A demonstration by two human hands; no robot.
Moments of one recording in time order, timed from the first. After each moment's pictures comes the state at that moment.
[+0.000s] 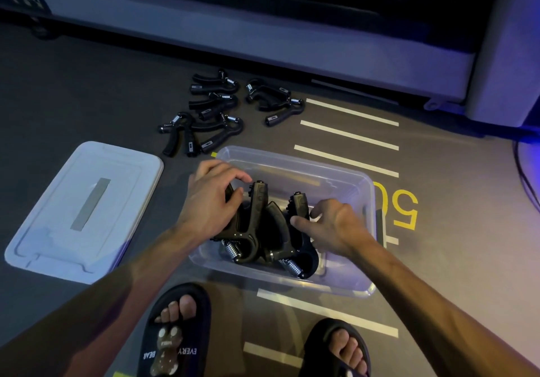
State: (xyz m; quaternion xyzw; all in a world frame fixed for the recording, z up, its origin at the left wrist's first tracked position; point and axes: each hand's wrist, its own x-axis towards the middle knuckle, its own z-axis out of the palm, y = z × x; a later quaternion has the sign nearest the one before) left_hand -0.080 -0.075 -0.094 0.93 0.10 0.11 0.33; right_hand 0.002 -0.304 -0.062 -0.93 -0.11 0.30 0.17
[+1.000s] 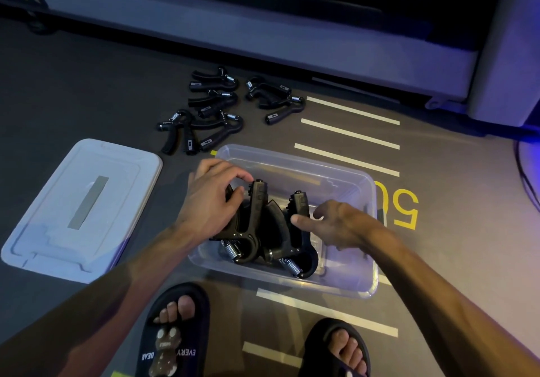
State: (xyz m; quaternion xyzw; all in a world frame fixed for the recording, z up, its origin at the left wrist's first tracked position) left_hand -0.079 -0.076 -0.093 0.93 0.10 0.09 0.33; right_hand 0.020 -0.310 -0.053 -0.89 -0.17 0.41 0.10
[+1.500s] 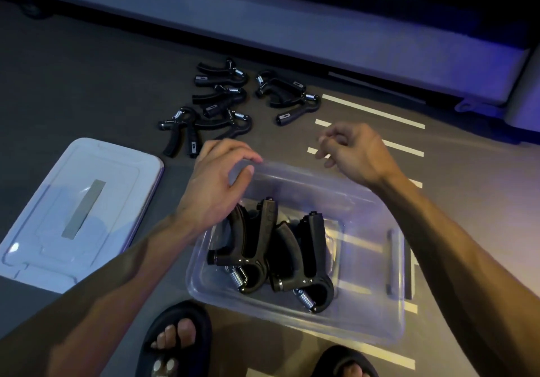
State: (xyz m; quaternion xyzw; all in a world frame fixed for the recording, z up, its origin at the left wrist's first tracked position) left_hand -0.028 -0.045 -0.098 0.92 0.08 0.14 0.37; right_hand 0.129 -0.249 -0.049 -0.87 -0.16 0.23 0.40
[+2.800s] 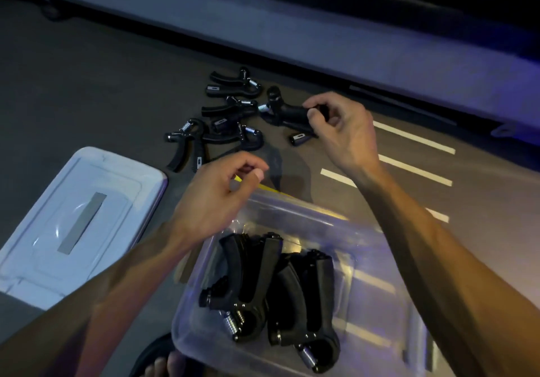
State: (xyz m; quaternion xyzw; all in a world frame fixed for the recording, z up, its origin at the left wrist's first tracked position) left_hand 0.003 -0.035 -0.078 0.86 0.15 0.08 0.48; right_hand 0.191 -0.180 -0.072 -0.85 -0.27 0.01 0.45
